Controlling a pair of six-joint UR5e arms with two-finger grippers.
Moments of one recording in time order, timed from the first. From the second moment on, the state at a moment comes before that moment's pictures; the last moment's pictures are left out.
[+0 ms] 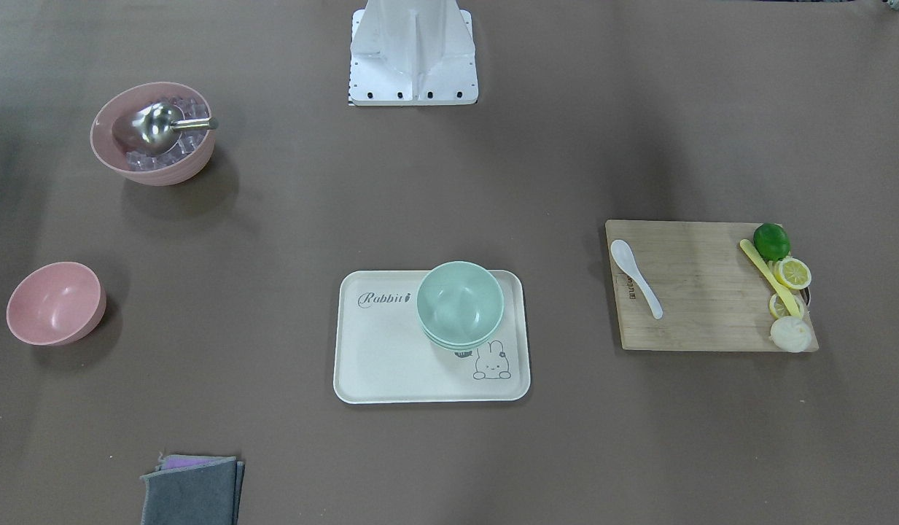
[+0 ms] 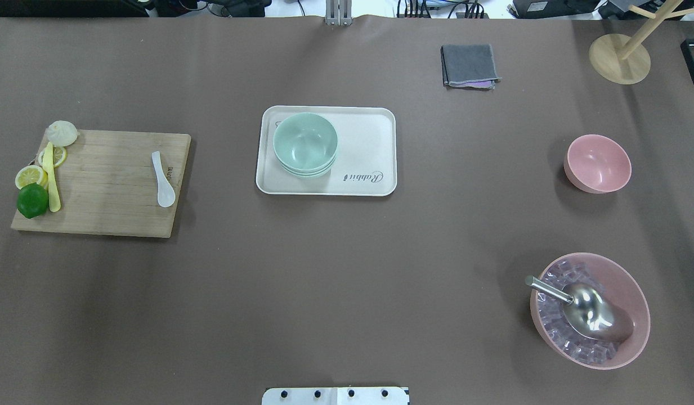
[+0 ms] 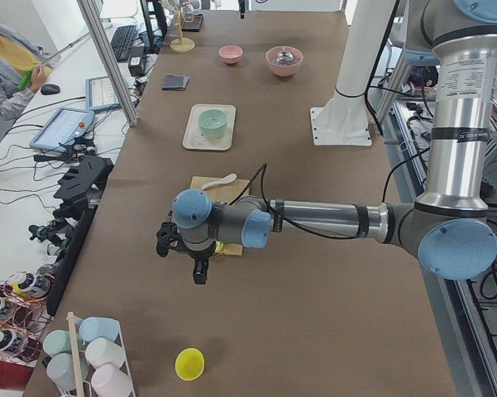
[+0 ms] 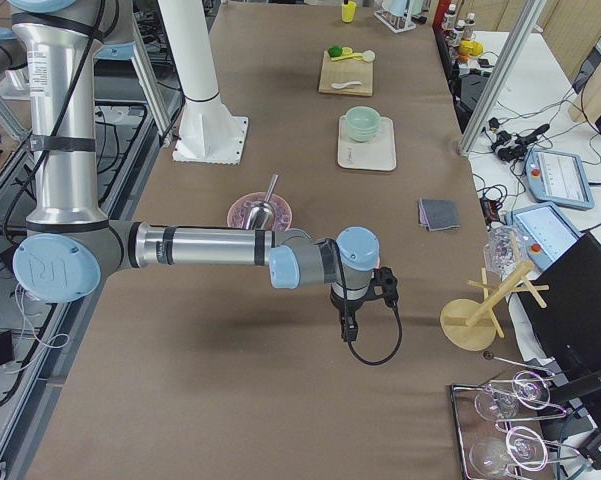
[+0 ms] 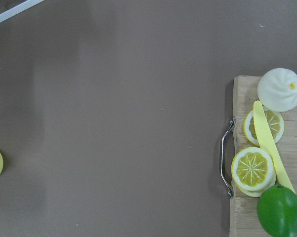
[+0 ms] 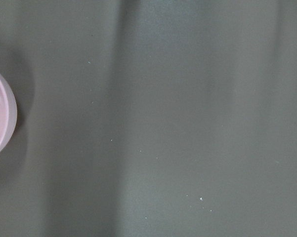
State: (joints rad) left arm -1.51 -1.58 -1.59 -1.69 -2.41 -0.13; right arm 1.45 -1.59 1.59 -1.43 2.31 0.03
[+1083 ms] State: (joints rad) left arm -1.51 -1.58 -1.60 -1.70 -2.41 -0.13; right arm 1.45 -1.60 1.60 -1.43 2.32 0.03
